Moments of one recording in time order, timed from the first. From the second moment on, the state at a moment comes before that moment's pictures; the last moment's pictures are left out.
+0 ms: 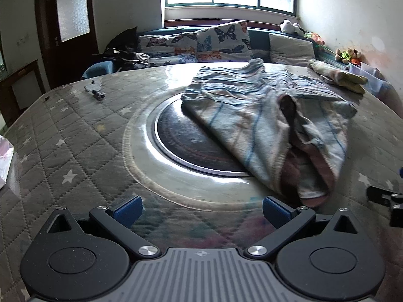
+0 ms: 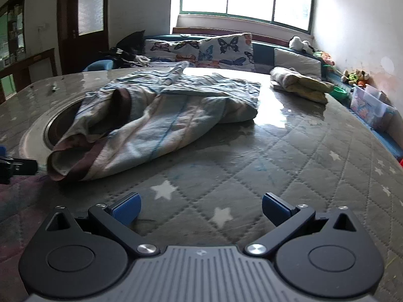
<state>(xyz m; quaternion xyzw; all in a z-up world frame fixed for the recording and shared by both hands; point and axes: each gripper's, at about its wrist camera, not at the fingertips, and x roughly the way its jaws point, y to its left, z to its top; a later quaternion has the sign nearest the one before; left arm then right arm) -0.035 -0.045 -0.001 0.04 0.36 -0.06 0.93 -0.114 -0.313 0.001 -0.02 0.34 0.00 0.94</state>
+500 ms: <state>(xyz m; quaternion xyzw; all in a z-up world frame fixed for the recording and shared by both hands) -0.061 -0.079 0.007 0.07 0.36 -0.07 0.93 -0.124 -0.302 0.000 -0.02 0.34 0.02 0.94</state>
